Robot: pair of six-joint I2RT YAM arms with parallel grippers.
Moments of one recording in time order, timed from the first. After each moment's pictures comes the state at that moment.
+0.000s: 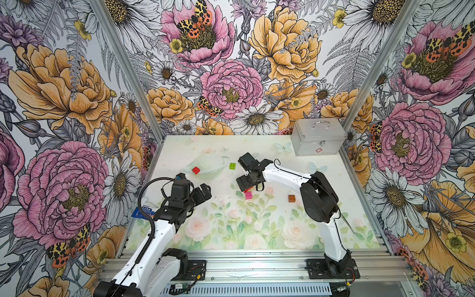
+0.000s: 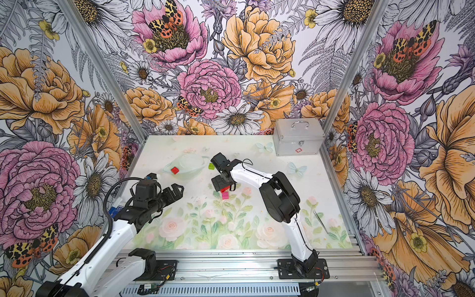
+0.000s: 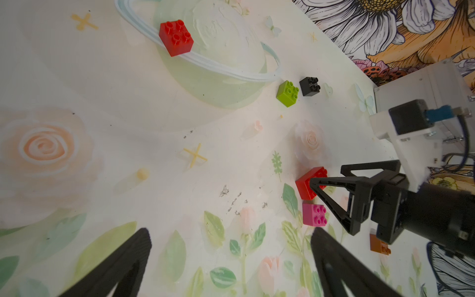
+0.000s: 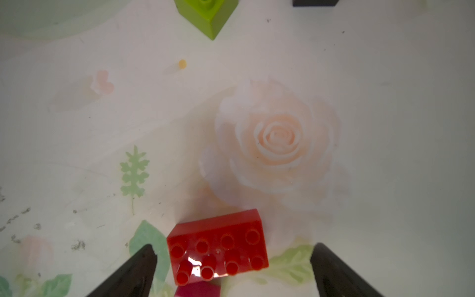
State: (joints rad) left arm -0.17 0.88 0.55 -0.42 0.07 -0.64; right arm 0.73 2.17 1.71 -0.73 0.07 0.21
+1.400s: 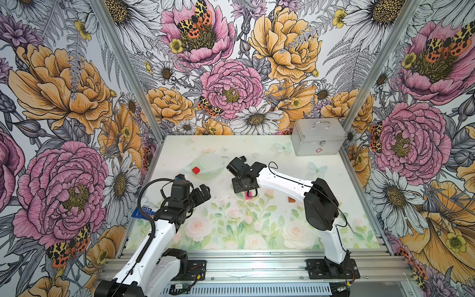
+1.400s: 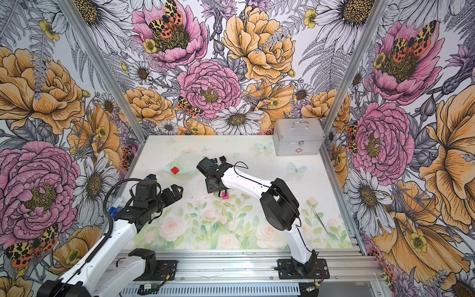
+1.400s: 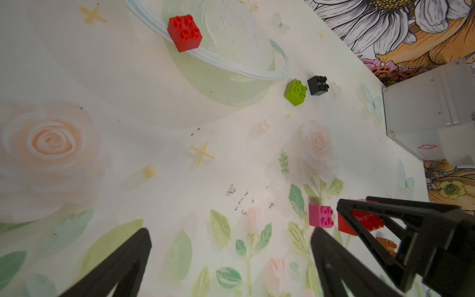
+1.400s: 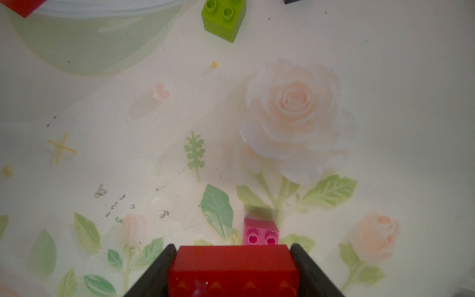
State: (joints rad) left arm -0.16 0.89 0.53 -0.42 0.06 -0.64; right arm 0.87 2.10 1.75 -0.88 0.20 0.58
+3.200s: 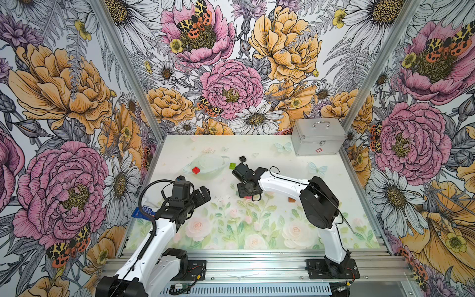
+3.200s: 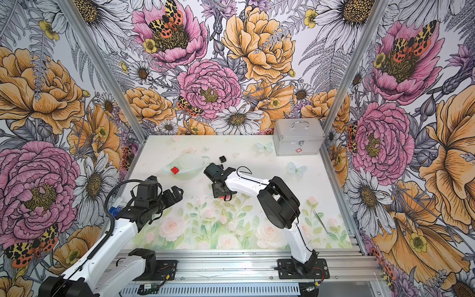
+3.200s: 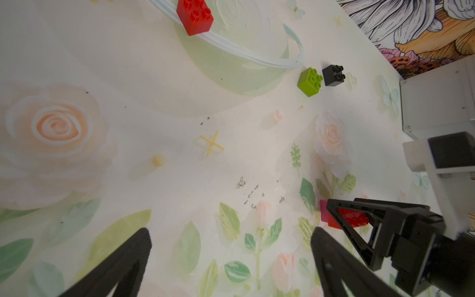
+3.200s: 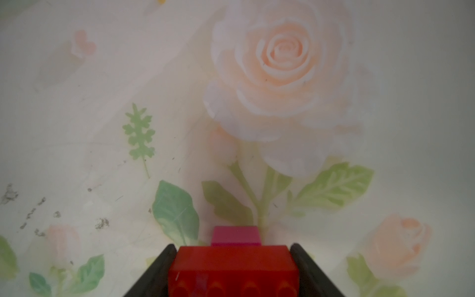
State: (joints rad) left arm -0.15 0.91 0.53 -0.44 0.06 -0.64; right arm 0.82 2.11 1.60 -0.75 0.15 0.56
